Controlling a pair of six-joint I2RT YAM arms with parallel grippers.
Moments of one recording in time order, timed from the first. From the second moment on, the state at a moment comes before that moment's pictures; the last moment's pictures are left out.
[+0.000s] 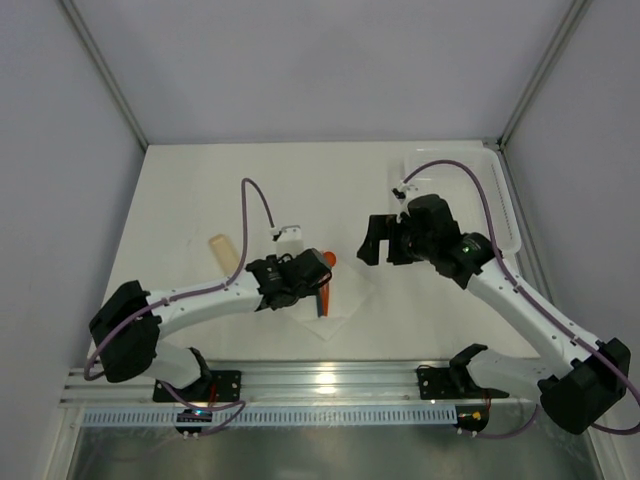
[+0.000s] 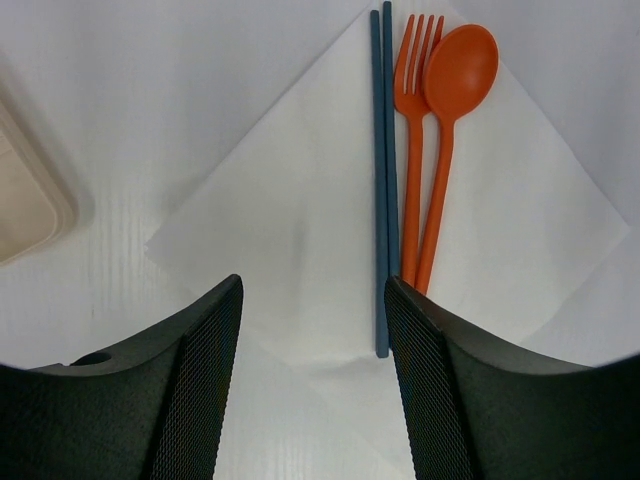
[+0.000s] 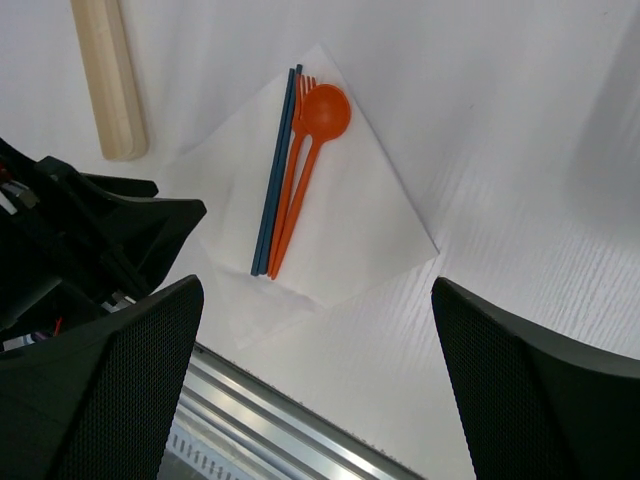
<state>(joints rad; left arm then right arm) -1.01 1.45 0.94 -0.57 -0.57 -0.97 0.55 1.09 0.99 -0.59 -0.12 0.45</state>
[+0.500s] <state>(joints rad) -0.95 1.39 0.86 -0.53 -0.53 -0.92 0.54 1.23 0.81 -0.47 -0.13 0.58</state>
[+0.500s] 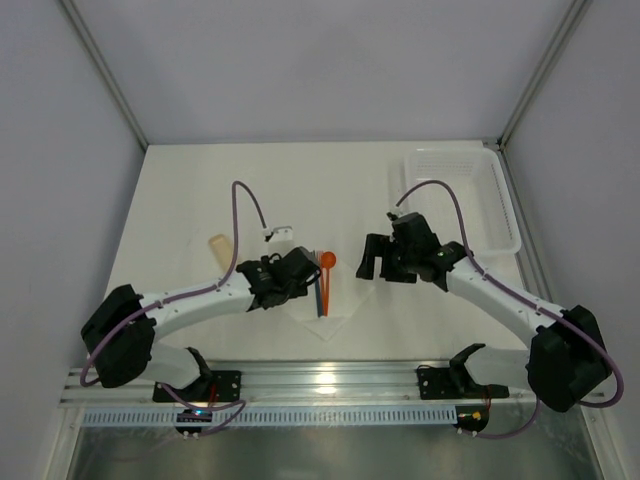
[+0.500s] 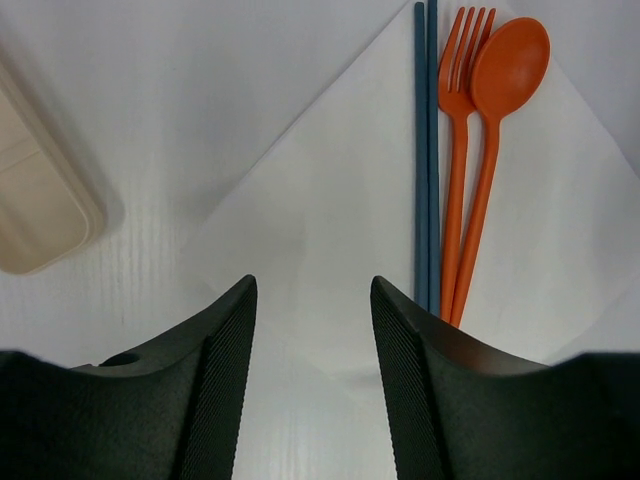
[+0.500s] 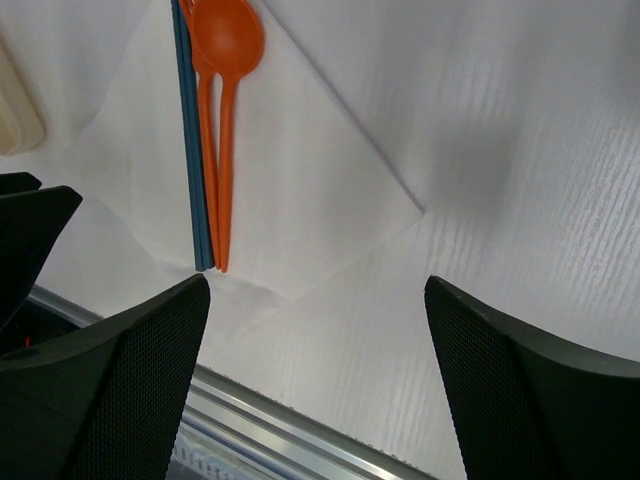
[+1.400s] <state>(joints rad) -0.90 1.43 0.85 -0.47 -0.48 -0.89 0.77 1.10 0.63 -0.38 -0.15 0.46</state>
